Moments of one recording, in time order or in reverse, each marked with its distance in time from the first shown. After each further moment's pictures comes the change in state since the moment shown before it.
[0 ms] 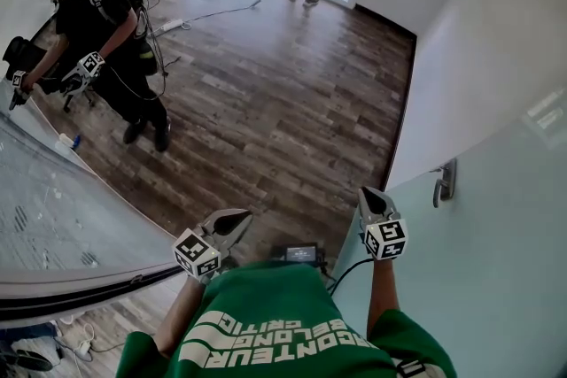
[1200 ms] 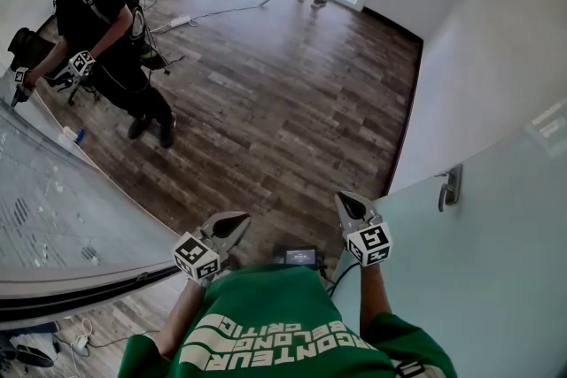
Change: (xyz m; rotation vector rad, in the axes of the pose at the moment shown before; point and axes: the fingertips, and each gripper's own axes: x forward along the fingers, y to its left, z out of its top) left arm -0.023 0.010 -0.009 -0.031 -0.018 0.051; right arm 0.027 0.087 0.017 -0.061 -0.046 0.190
